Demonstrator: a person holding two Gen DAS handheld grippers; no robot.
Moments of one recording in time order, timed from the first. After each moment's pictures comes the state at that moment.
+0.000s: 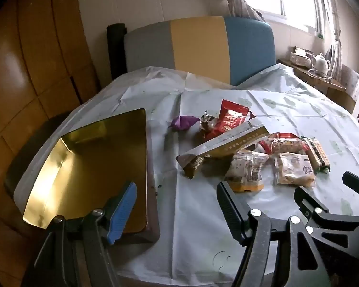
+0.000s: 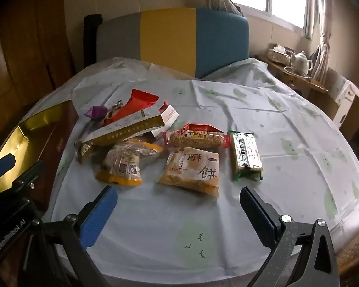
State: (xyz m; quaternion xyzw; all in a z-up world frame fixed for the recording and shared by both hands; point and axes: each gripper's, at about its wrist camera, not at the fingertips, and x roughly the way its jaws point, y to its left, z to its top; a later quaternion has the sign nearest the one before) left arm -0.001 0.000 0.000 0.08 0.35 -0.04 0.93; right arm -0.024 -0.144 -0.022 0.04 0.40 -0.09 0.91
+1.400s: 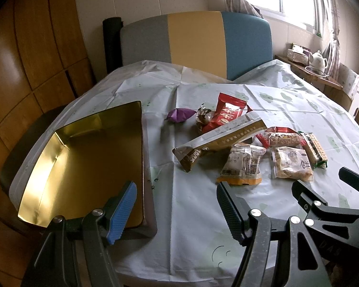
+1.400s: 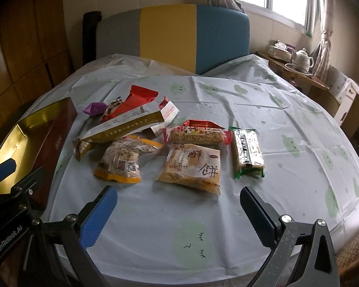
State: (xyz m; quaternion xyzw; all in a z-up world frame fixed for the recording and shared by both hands) left arm 0.002 0.002 -0.009 0.08 0.38 -0.04 0.92; right arm -0.022 -0.144 -0.025 0.03 0.41 -0.10 0.91
